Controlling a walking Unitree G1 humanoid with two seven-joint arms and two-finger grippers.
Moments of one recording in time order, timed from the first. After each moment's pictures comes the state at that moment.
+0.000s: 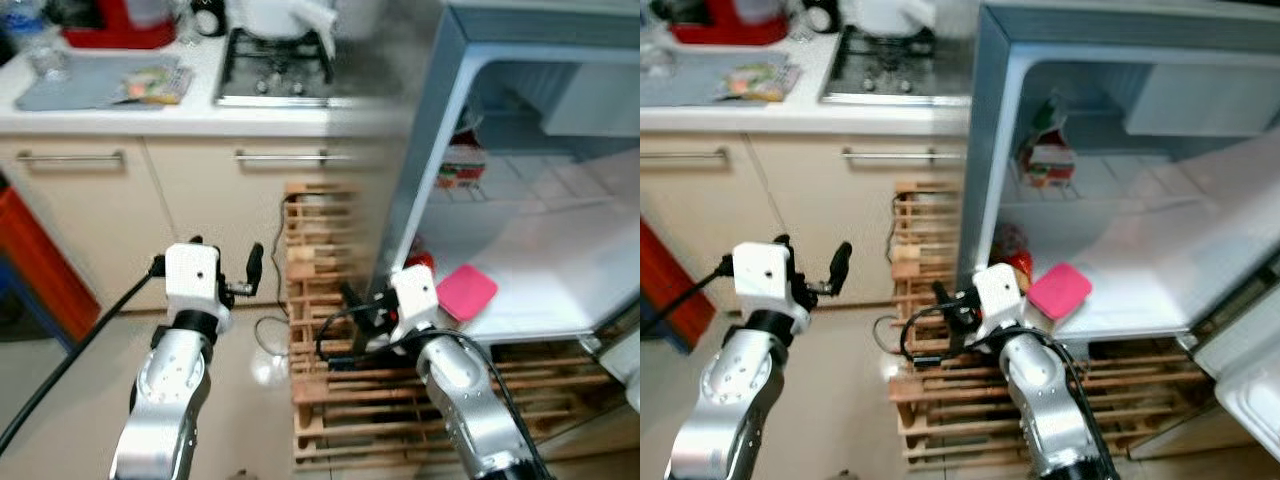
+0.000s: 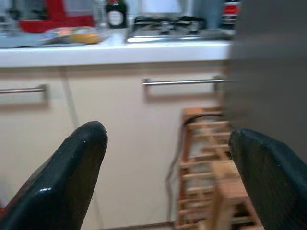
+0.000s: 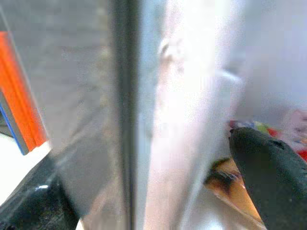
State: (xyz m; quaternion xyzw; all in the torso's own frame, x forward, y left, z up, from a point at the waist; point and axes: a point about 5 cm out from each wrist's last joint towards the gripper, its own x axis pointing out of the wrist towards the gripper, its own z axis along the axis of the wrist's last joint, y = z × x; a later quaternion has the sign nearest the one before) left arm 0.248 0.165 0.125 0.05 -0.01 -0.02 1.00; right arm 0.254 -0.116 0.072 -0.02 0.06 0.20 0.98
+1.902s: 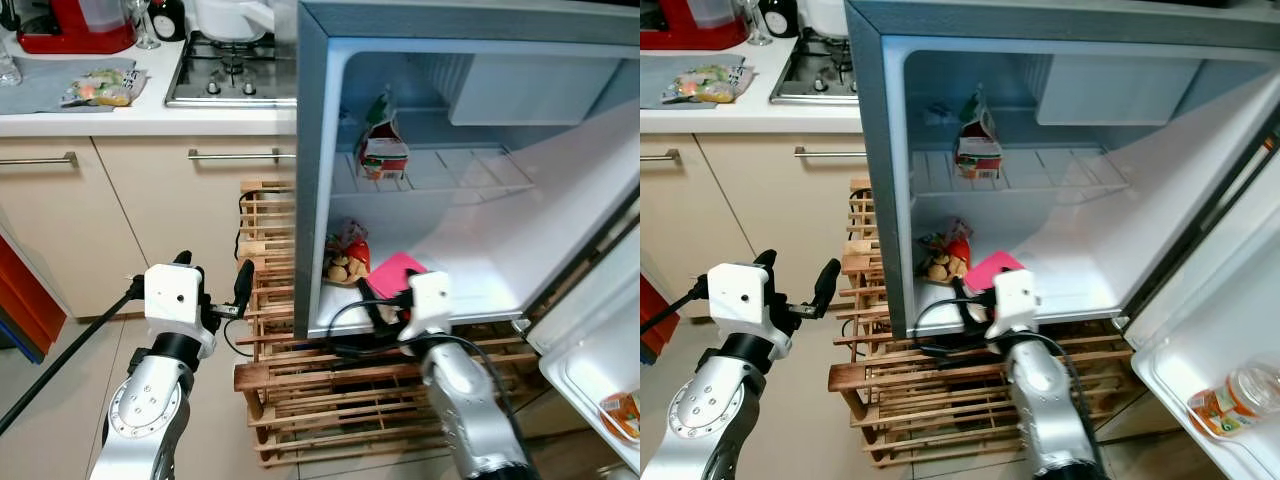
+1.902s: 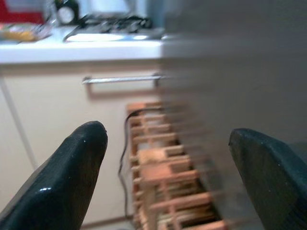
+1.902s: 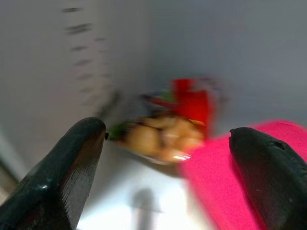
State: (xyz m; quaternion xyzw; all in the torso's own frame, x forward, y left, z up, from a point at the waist) left arm 0.212 0.166 0.127 0.03 0.00 -0.05 1.00; right arm 0.263 -0.093 0.065 0.04 0.07 0.18 0.98
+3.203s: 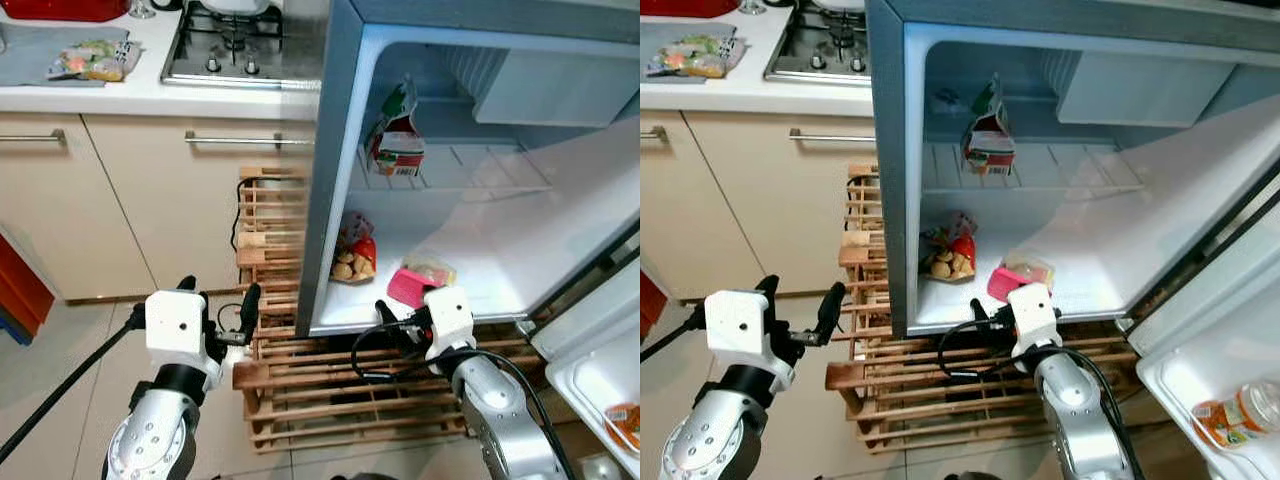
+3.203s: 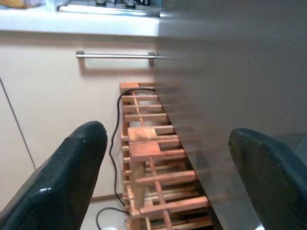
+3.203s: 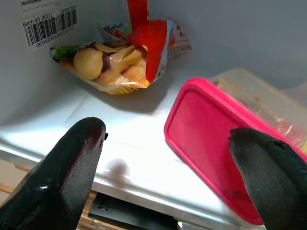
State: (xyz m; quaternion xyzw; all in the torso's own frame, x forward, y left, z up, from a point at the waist) left arm 0.197 0.151 0.129 0.01 0.02 -0.05 1.00; right arm 0.248 -0.143 0.050 -0.06 0.11 0.16 0.98
